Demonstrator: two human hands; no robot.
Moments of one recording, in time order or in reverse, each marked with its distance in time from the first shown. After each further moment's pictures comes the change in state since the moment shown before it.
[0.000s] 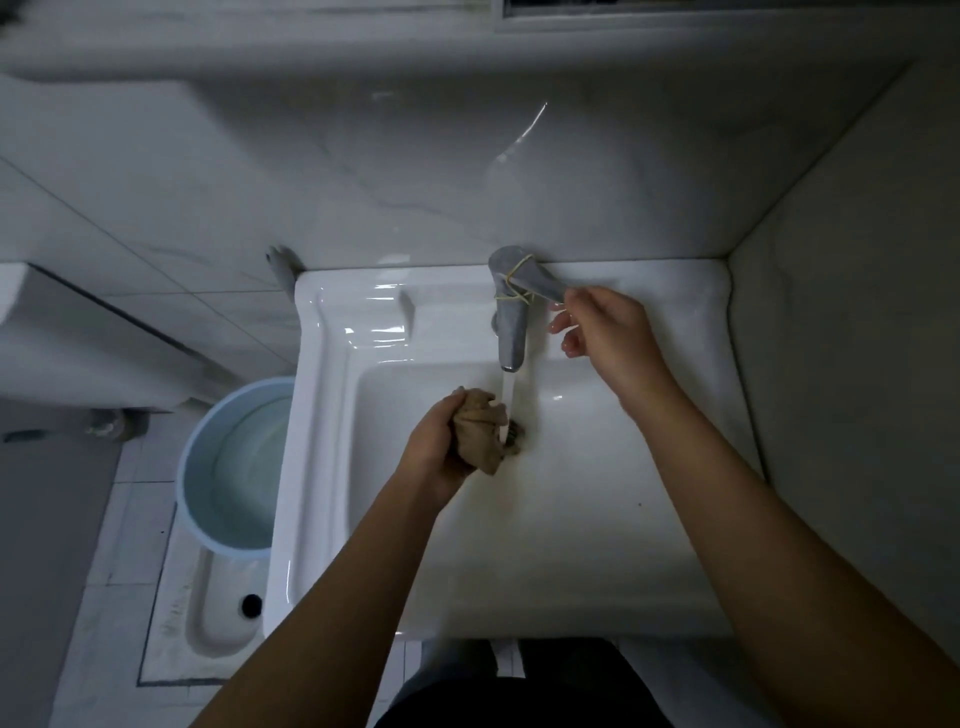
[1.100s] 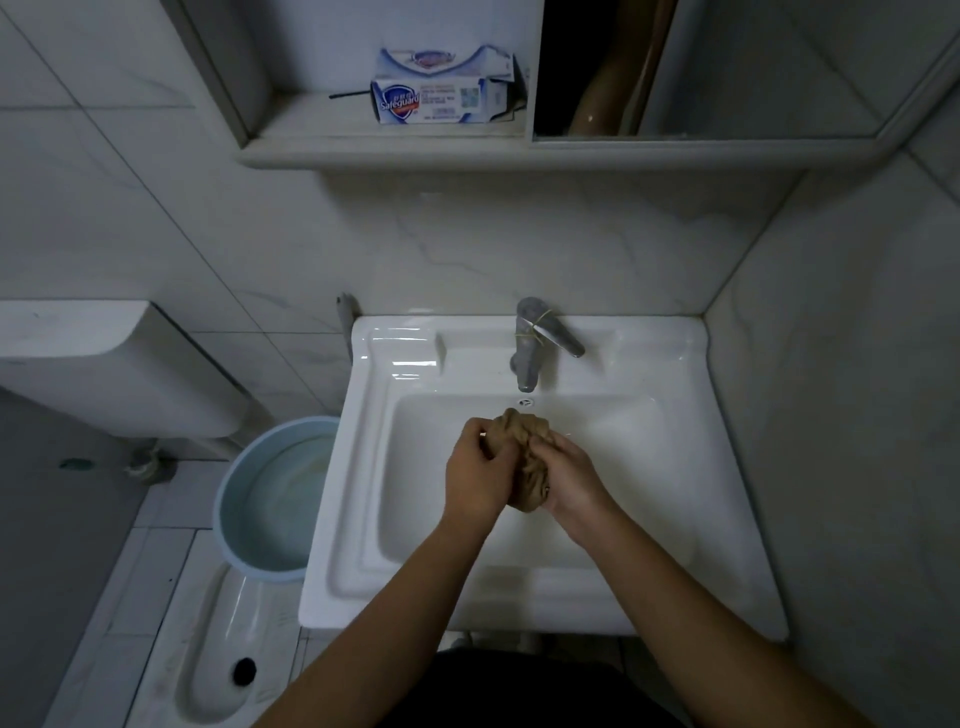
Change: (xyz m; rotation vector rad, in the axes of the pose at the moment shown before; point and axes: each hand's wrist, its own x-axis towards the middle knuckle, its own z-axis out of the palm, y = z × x) left_hand -0.093 -0.035 0.022 0.708 0.284 0.655; right_hand -0.127 0.054 0.050 0.376 -0.118 0.389
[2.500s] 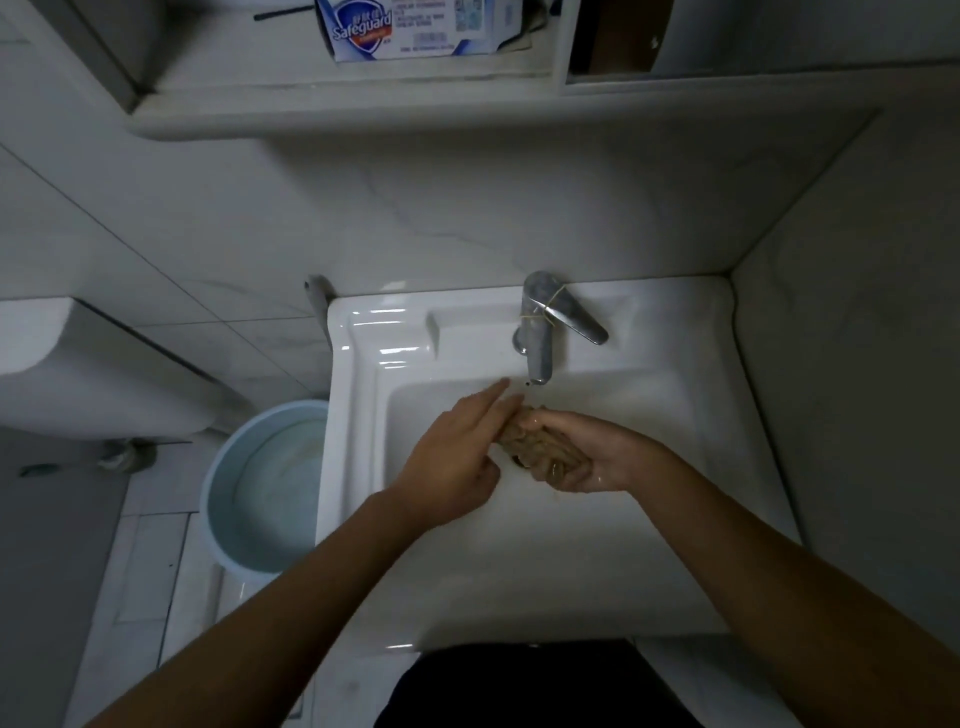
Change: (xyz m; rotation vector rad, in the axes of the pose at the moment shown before) left_hand 0.085 -0.028 -0.057 0.674 -0.432 0.825; right_hand 0.060 -0.046 -0.001 -0.215 -0.416 0.539
